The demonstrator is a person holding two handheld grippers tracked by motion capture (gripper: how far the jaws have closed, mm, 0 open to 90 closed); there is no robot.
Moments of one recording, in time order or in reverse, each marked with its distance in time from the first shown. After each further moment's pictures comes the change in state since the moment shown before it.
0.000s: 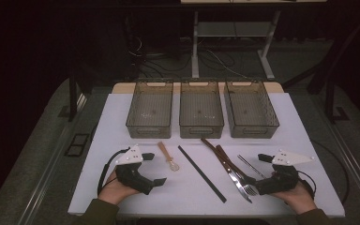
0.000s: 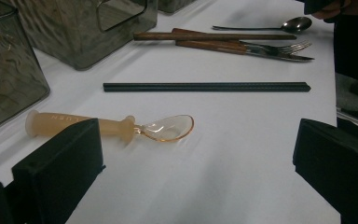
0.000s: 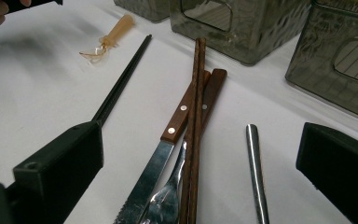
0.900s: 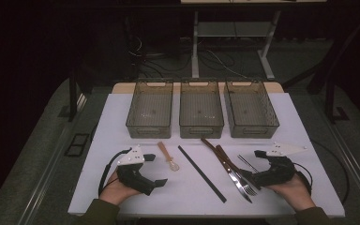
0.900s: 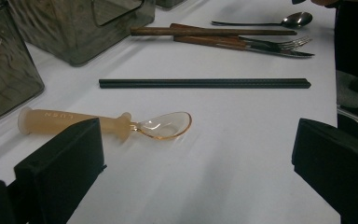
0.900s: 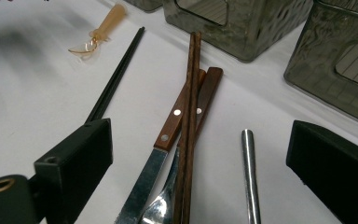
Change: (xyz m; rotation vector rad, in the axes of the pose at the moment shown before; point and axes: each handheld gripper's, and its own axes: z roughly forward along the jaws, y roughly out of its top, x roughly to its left) left arm -0.001 -0.001 0.003 0.012 -0.003 0.000; right arm -0.004 0.020 0.009 0.087 -0.007 0.018
